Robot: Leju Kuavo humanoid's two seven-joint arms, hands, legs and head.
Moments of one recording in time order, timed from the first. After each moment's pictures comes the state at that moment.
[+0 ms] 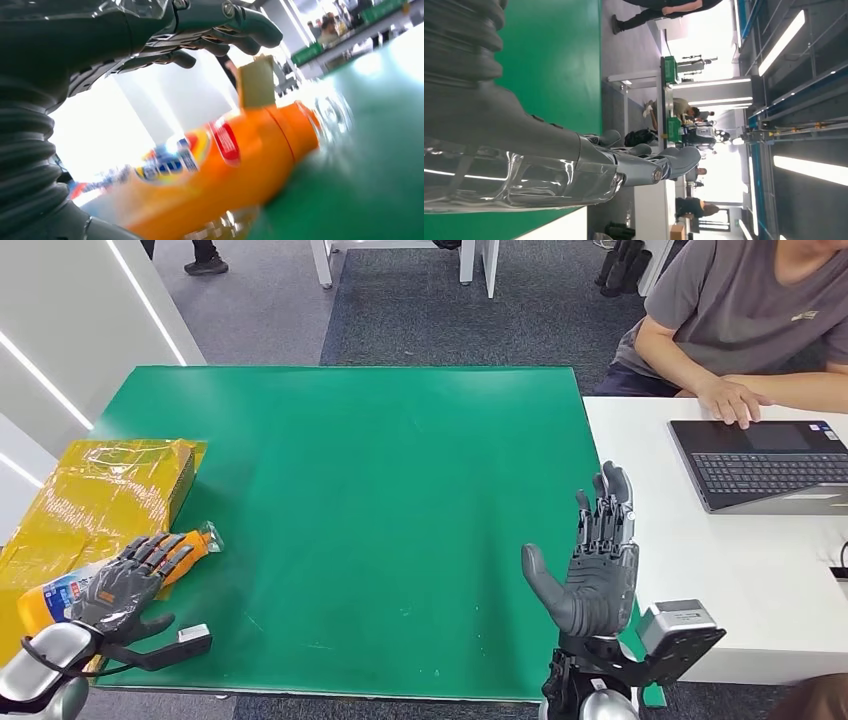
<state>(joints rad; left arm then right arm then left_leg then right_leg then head) -0.07 0.59 -0.22 -1.14 -1.25 0.24 -0.32 0.02 0.05 0.47 -1.83 -0.11 -0.48 -0.65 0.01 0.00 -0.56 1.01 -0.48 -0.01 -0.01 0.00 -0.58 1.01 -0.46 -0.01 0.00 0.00</state>
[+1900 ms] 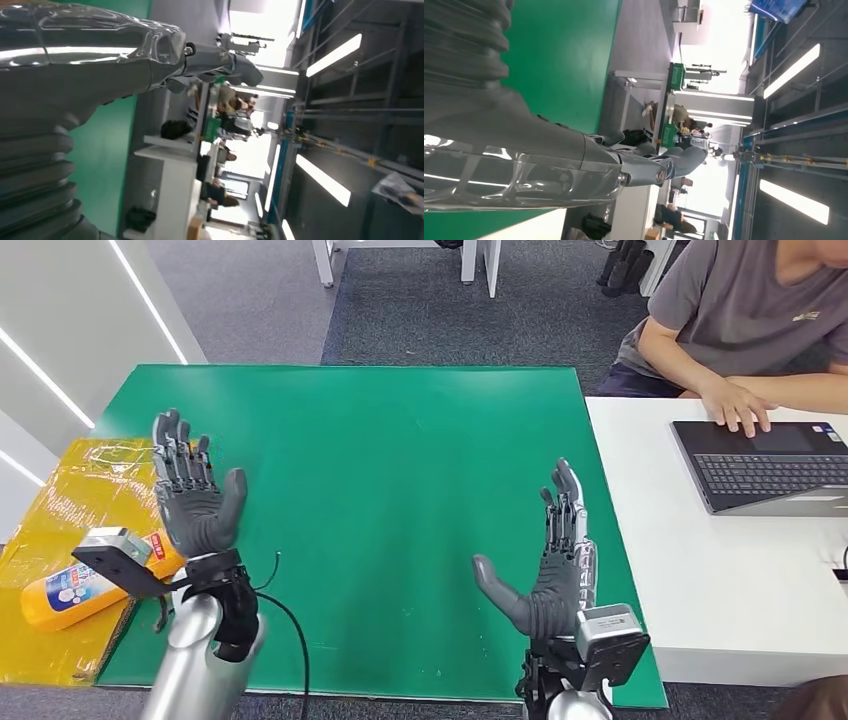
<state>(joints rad) -0.25 -0.10 -0.24 -1.39 0.23 0.24 -0.62 -0.02 0.07 0.53 -1.76 0.11 -0.49 -0.63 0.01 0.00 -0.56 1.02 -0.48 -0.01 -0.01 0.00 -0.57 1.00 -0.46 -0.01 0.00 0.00</state>
